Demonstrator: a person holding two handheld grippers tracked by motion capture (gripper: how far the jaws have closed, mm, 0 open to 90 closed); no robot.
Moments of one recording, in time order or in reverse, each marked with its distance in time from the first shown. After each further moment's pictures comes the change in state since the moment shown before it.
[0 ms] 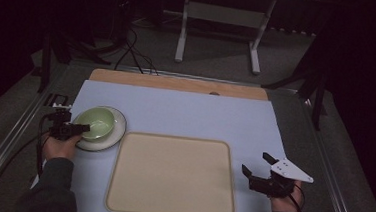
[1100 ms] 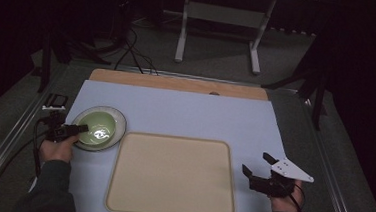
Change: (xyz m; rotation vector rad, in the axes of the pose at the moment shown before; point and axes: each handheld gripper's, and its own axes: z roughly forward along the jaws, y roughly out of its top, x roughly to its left) left arm 0.009 -0.007 -0.007 -0.041 -0.117 -0.131; right arm -0.001 0.000 0.000 0.004 -0.003 0.011
